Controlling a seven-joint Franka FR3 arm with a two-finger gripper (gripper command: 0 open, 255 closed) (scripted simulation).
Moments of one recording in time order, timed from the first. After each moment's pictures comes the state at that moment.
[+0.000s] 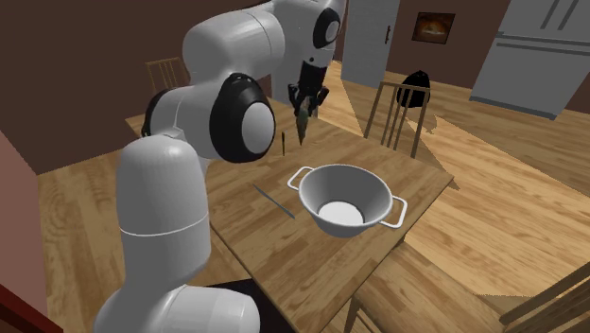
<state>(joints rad) -0.26 0.36 -0.48 -1.19 0.37 1.46 -0.88</state>
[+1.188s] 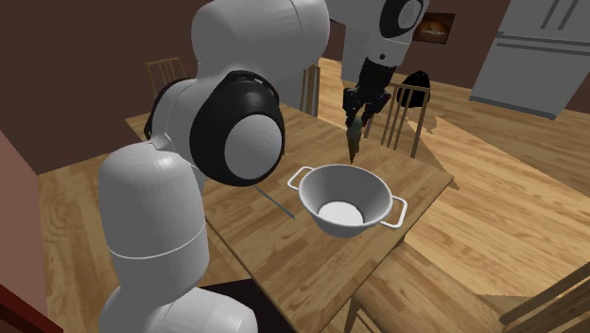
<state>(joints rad) -0.44 0.22 -0.60 -1.29 0.30 1.35 -1.19</state>
